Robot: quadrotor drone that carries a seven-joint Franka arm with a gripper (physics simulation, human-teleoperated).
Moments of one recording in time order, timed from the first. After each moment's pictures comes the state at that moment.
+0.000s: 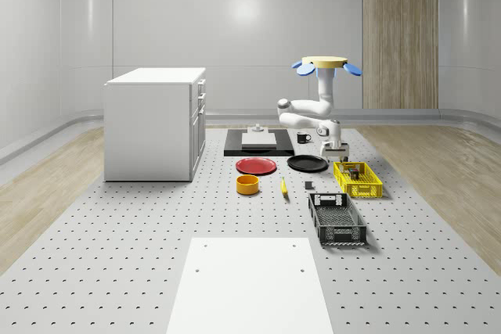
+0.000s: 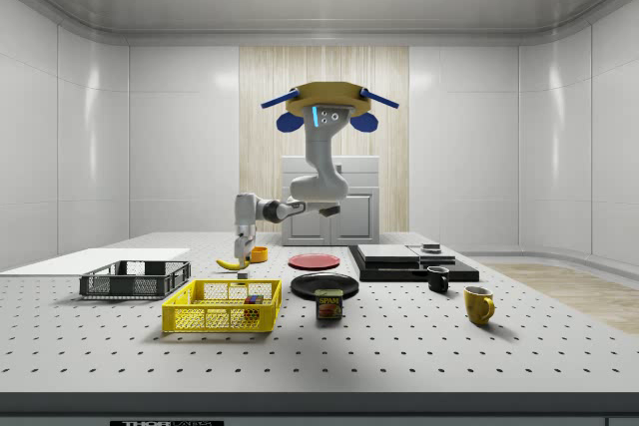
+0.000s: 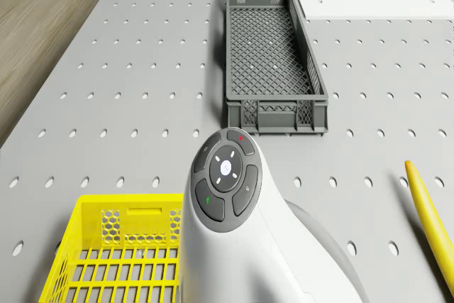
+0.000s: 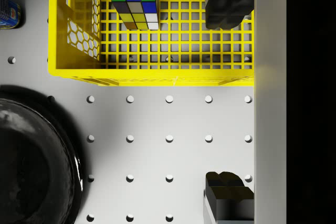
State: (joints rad) arm -1.19 -1.51 1.22 -2.84 -1.93 1.62 1.68
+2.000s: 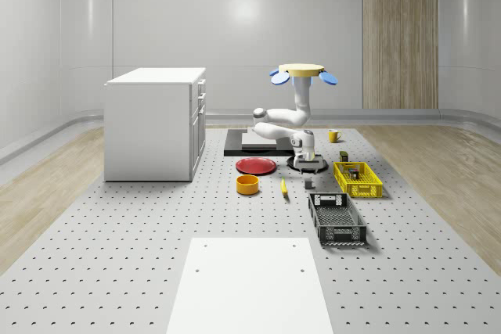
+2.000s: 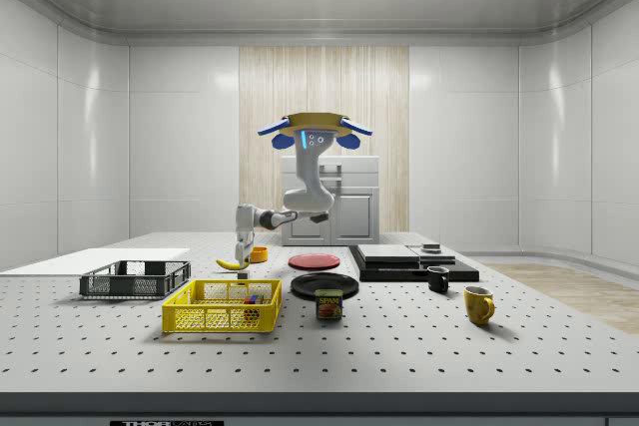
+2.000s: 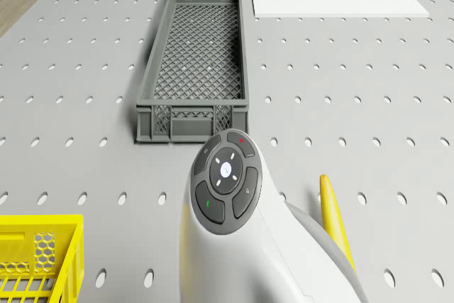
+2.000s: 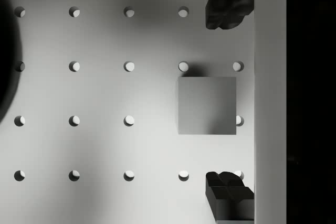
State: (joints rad) arm -1.19 -1.51 1.20 -2.83 -1.94 1.62 1.68
